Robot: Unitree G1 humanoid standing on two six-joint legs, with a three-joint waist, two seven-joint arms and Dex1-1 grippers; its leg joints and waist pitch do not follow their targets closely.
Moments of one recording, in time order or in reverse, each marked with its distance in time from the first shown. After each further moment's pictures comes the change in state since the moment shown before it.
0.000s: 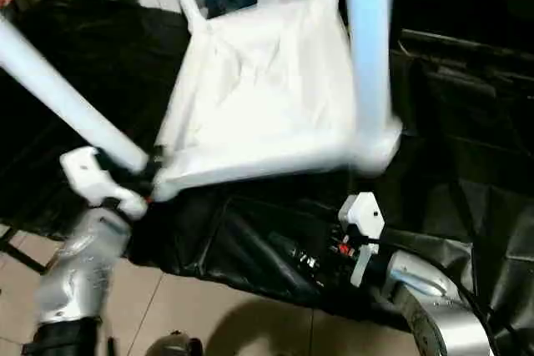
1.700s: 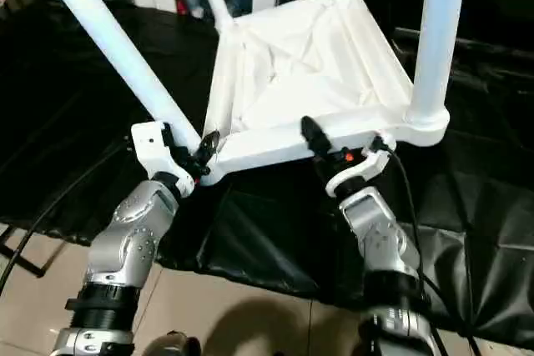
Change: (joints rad) left arm -0.153 -0.021 -0.184 0.138 0.210 -0.064 -0.032; right arm -0.570 0.389 -0.475 0.717 0.415 0.147 -0.390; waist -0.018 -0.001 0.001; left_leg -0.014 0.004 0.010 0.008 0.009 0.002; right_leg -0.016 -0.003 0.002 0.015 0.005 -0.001
